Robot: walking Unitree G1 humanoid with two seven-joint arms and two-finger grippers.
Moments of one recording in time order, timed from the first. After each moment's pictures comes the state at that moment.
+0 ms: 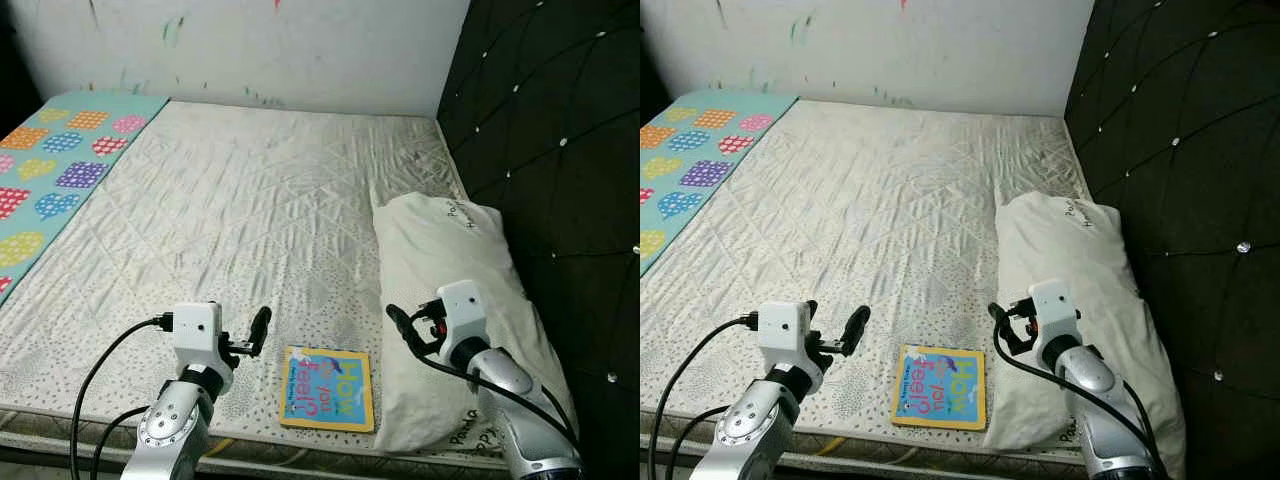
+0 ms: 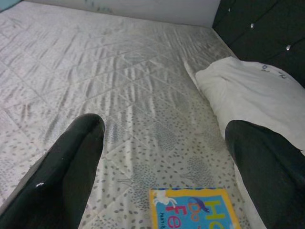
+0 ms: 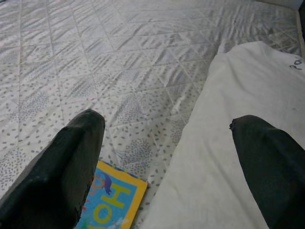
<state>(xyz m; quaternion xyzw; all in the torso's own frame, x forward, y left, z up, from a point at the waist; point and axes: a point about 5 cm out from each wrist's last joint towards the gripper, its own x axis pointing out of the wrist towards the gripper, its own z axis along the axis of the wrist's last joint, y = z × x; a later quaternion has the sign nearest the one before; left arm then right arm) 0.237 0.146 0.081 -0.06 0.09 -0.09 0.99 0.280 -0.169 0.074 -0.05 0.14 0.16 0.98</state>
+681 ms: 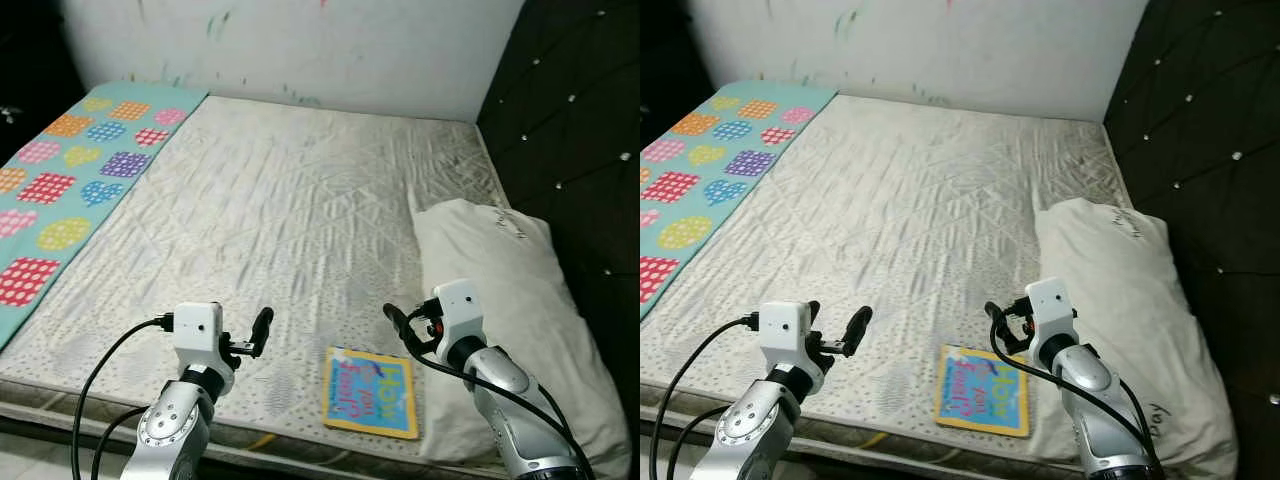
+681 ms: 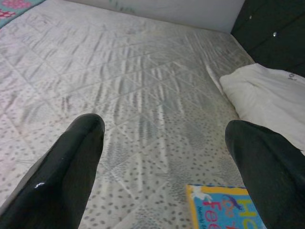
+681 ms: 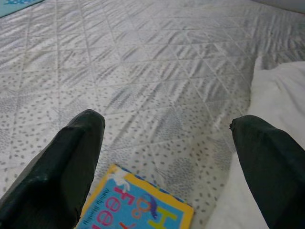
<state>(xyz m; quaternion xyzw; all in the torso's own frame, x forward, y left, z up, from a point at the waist) 0.237 0.146 0.081 -0.07 0.09 -0.10 0.99 0.281 -0.164 0.075 -0.05 0.14 0.16 0.98</state>
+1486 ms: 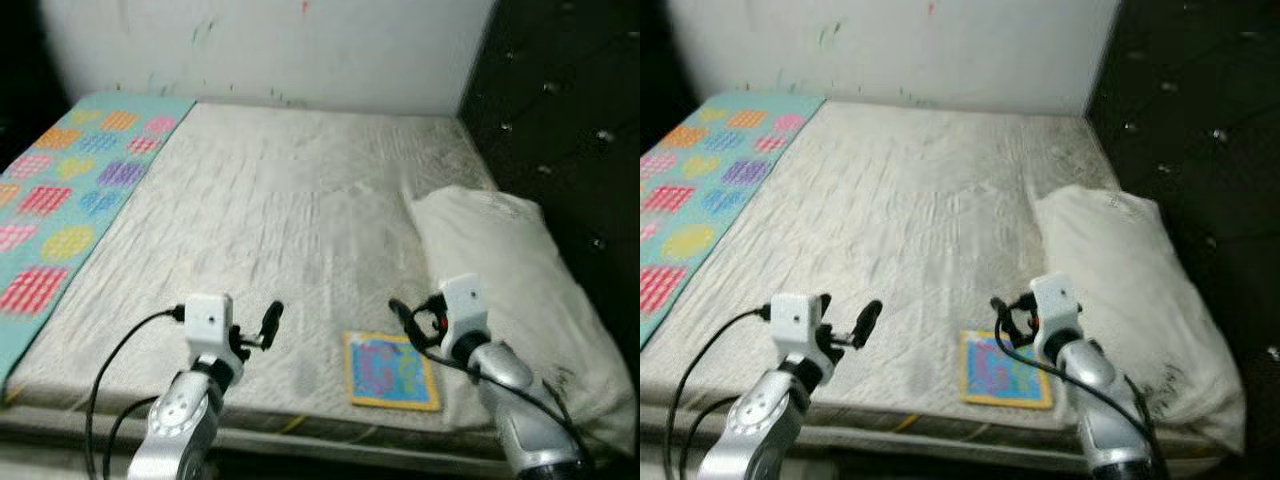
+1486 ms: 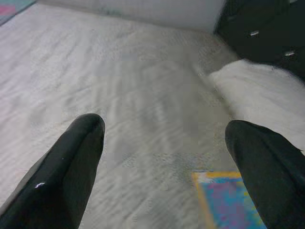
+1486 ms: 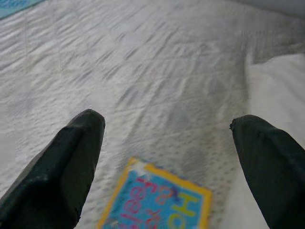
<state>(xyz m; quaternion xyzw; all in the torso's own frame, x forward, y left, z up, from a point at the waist) 0.242 0.143 0.081 -0.07 0.09 -0.11 0.99 0.286 -0.164 0.075 -0.06 0.14 0.16 0.98</state>
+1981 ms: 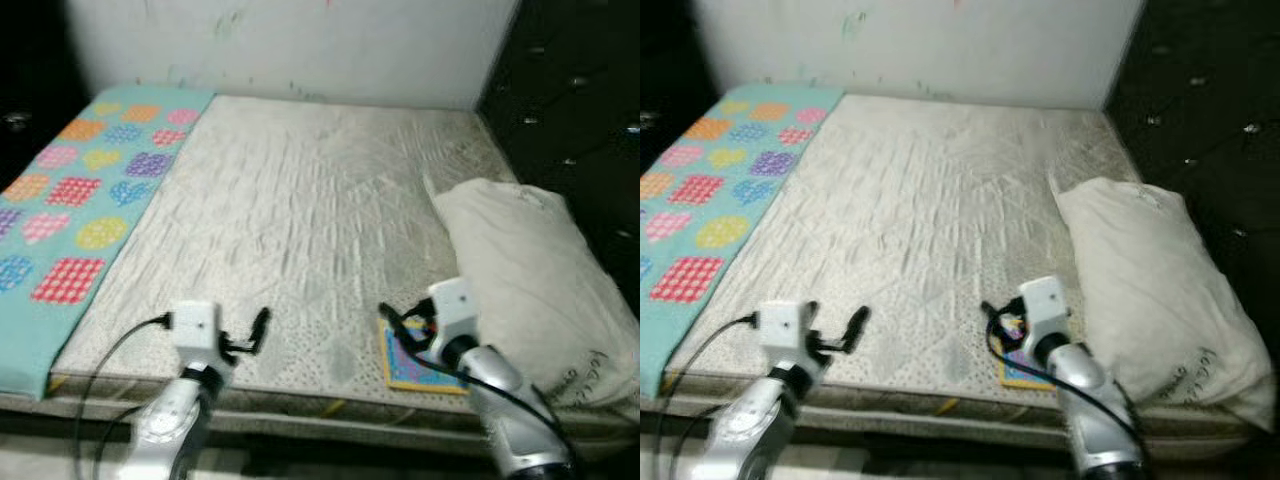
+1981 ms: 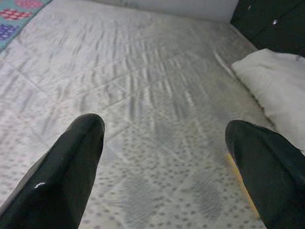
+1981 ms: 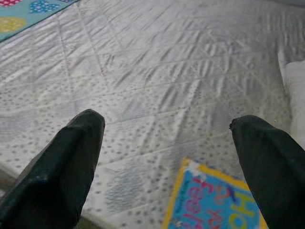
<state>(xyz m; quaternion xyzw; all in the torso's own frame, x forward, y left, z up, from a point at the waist) 0.242 0.152 0.079 -0.07 0.09 -0.09 0.99 0.285 -0.154 0.074 -0.05 0.13 0.17 0.97</state>
